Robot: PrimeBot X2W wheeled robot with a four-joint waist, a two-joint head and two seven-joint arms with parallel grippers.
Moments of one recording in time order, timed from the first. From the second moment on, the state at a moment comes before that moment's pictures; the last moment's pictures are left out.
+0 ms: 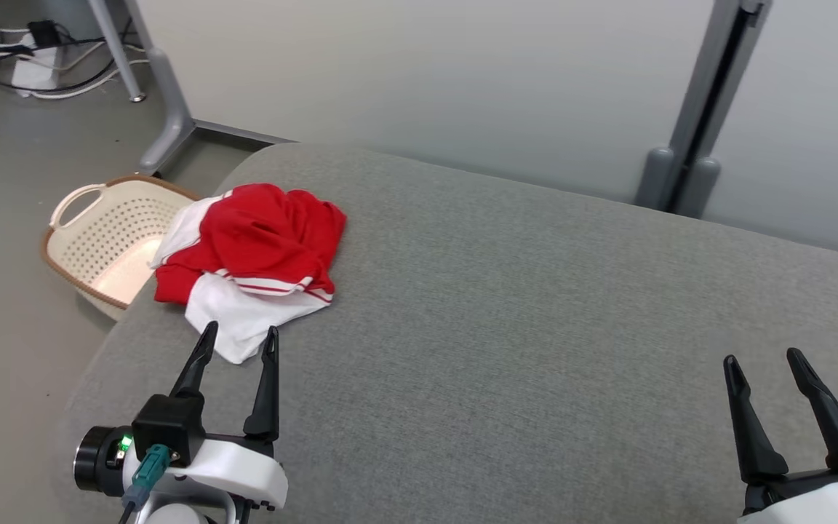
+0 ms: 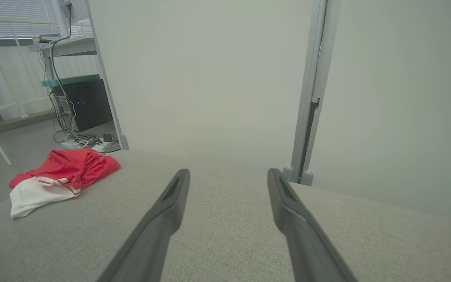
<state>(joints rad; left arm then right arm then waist) -0.11 0.20 -0.32 0.20 -0.30 0.15 -0.24 0.16 -0.14 -0.01 -0.19 0.20 0.13 0.03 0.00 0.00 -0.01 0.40</state>
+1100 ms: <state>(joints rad) -0.34 0.13 -0.27 0.35 -0.33 0.12 -0.26 0.07 -0.23 0.01 -0.30 0.19 0.13 0.12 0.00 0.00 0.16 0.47</state>
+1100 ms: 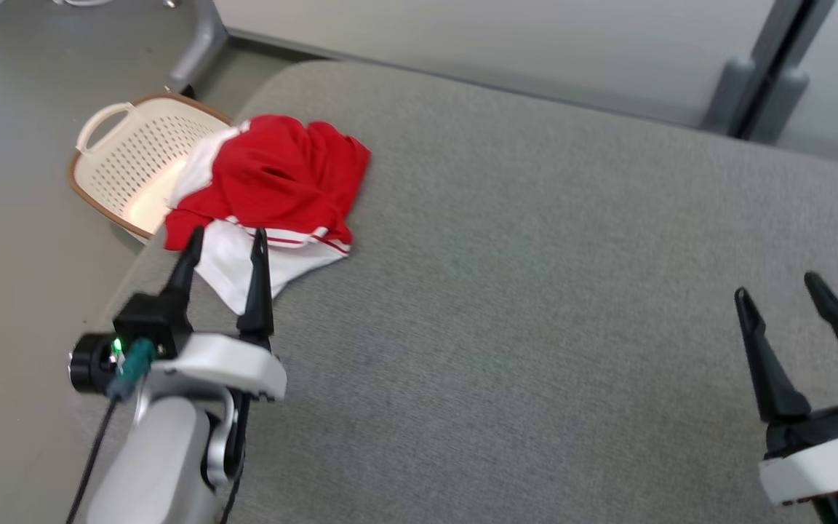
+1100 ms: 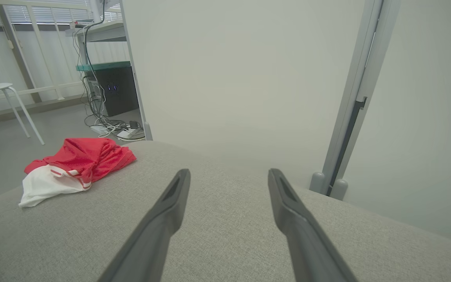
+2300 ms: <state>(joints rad) -0.60 0.19 -0.07 0.62 -0.28 0.11 -0.26 -0.10 -0.30 0.03 -0.22 0.25 0.13 0.04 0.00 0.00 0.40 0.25</state>
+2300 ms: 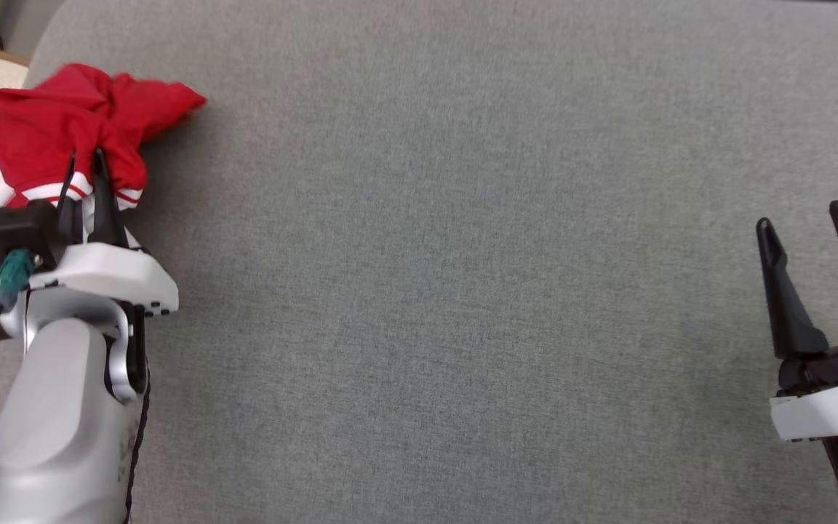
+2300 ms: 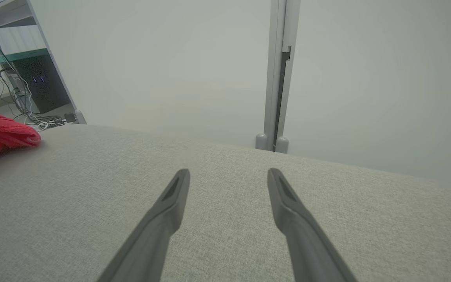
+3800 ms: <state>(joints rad) -0.53 0.05 -0.68 0.50 -0.21 -0.09 -0.21 -0.10 -0.16 0.11 -0.05 0.31 0.13 -0.09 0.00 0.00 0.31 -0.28</state>
